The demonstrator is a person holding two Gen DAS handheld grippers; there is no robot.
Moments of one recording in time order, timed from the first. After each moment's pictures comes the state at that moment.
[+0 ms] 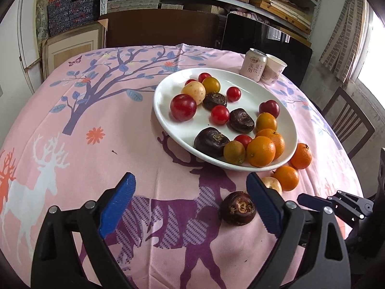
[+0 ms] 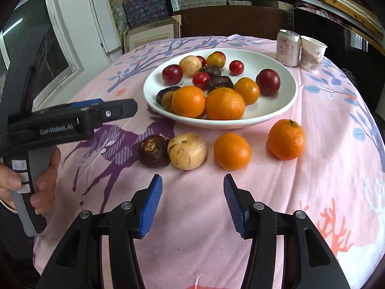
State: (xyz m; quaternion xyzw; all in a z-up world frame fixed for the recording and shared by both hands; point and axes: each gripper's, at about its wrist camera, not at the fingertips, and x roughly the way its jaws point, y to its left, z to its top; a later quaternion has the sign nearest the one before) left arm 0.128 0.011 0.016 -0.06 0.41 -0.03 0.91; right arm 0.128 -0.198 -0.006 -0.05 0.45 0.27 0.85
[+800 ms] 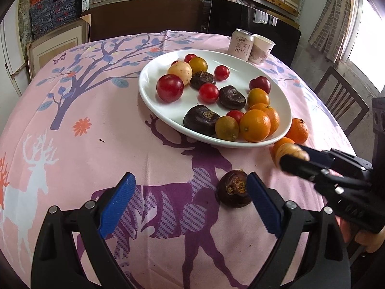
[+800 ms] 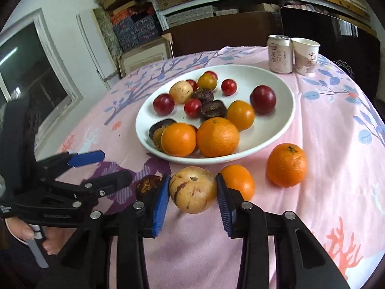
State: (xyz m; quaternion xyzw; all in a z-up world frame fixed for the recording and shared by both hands) left arm 0.126 0.000 0.003 -0.02 0.44 -0.07 0.89; right arm 0.157 -0.220 0.008 0.06 0.42 0.26 0.87
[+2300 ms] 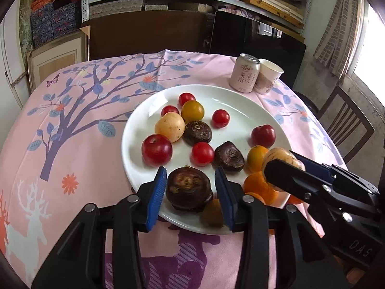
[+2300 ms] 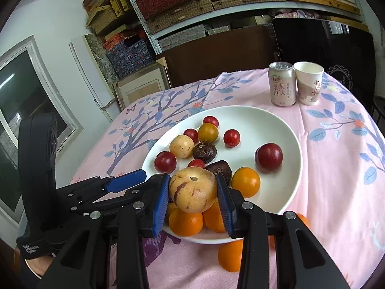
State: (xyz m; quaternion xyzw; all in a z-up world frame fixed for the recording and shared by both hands) left arm 0.203 -0.017 0.030 -0.04 0.42 -0.05 0.91; right arm 0.220 -0.199 0.039 0.11 0.39 0.25 0.88
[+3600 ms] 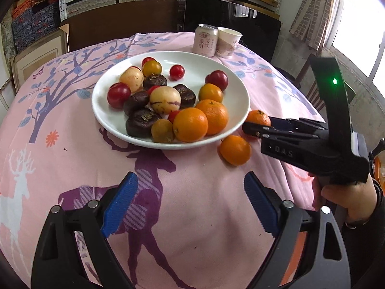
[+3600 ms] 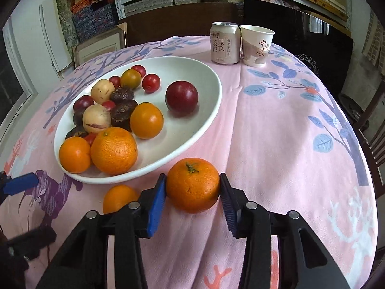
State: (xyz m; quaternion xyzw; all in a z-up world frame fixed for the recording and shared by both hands) left arm 0.120 -0.061 0.011 0.00 0.45 -0.12 0.89; right arm 0.214 -0.253 -0.019 -0.02 0.45 0.13 0.88
